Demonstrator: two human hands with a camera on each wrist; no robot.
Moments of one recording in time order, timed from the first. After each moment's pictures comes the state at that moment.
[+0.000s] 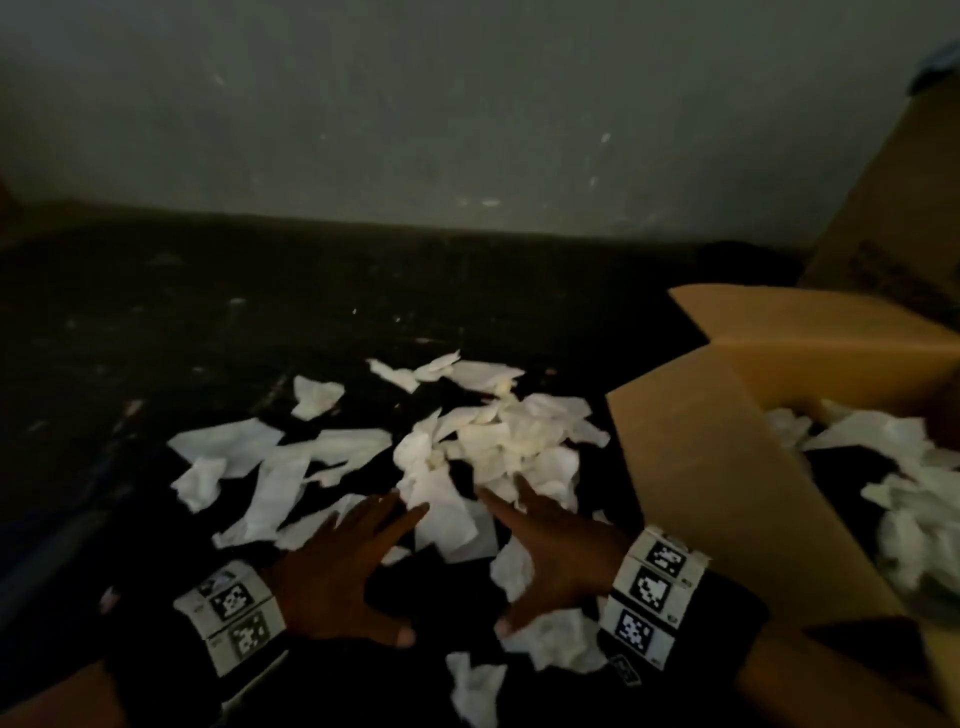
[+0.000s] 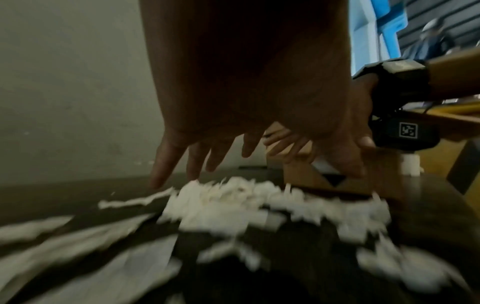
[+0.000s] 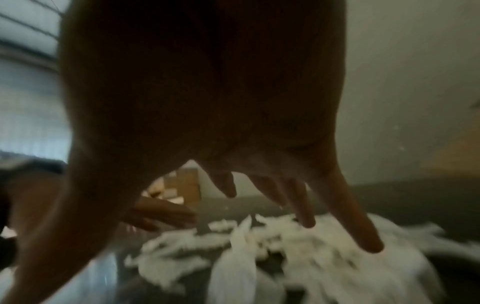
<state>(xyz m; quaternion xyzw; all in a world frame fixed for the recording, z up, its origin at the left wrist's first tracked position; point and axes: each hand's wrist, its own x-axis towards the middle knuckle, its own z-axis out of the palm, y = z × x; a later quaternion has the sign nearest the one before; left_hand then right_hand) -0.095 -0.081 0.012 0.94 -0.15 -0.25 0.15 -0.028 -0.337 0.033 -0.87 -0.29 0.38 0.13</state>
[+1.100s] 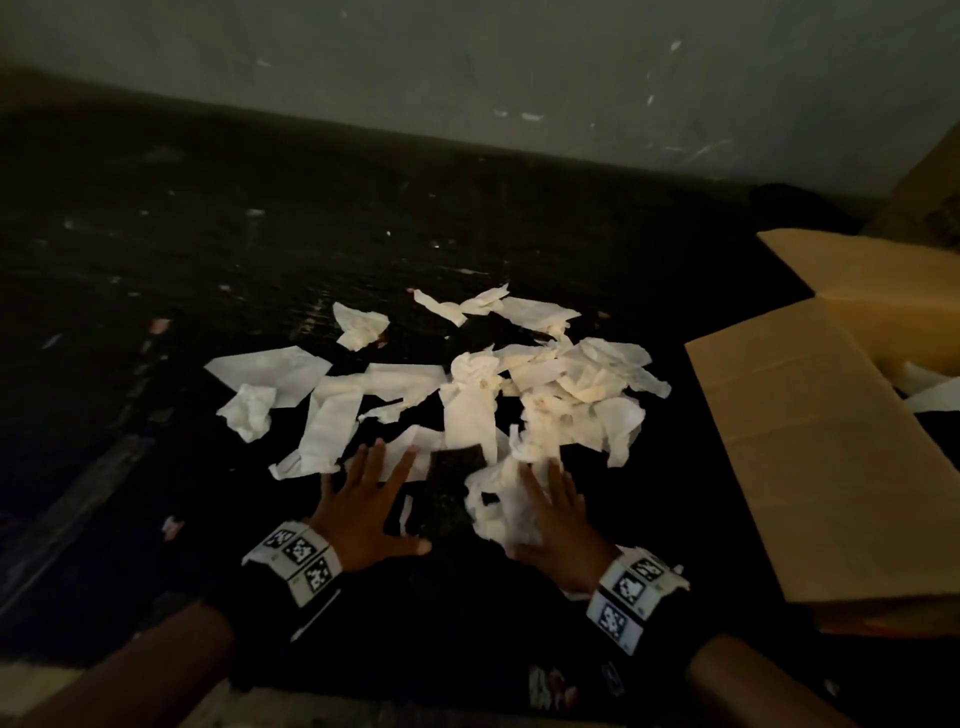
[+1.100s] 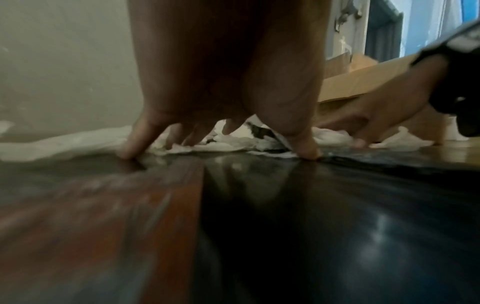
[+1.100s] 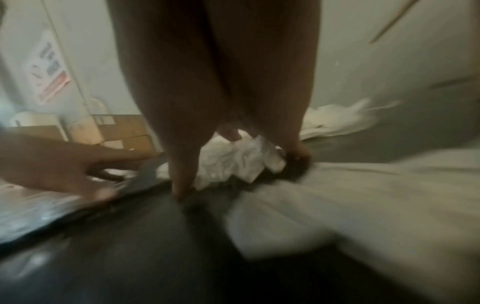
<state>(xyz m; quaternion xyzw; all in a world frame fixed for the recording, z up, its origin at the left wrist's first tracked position) -0.089 -0.014 -0.063 0.95 -0.02 -0.28 0.11 -0.057 -0.260 -0.073 -0.93 -0.13 0.32 0.14</state>
